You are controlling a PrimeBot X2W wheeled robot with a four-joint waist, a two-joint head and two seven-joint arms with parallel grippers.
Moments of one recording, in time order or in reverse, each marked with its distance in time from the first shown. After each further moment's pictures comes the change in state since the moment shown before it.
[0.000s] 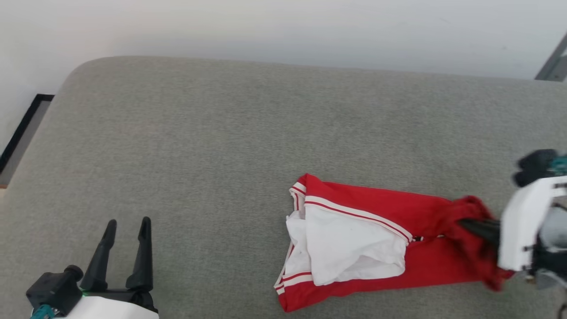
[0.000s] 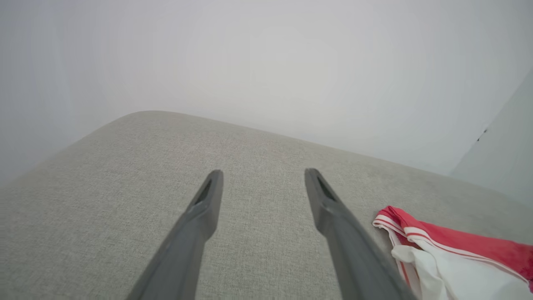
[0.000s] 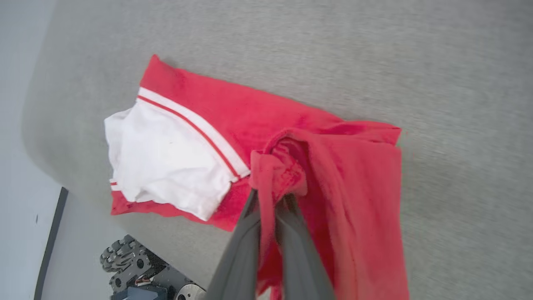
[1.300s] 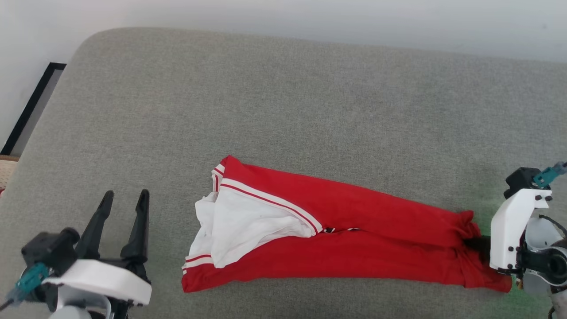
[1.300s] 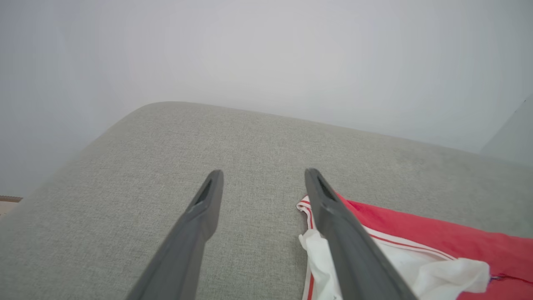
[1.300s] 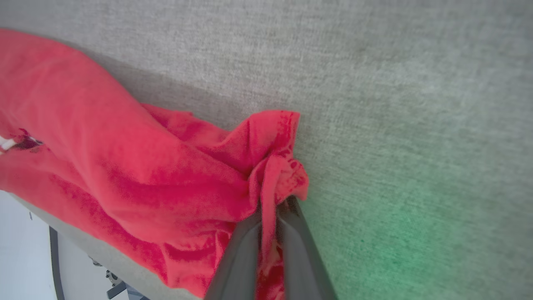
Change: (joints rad) left arm -0.177 0.333 -0.343 -0.031 -0.289 0.270 0.000; right arm -0.088 0.009 0.114 0.372 -0.043 -0.004 -0.136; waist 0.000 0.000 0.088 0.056
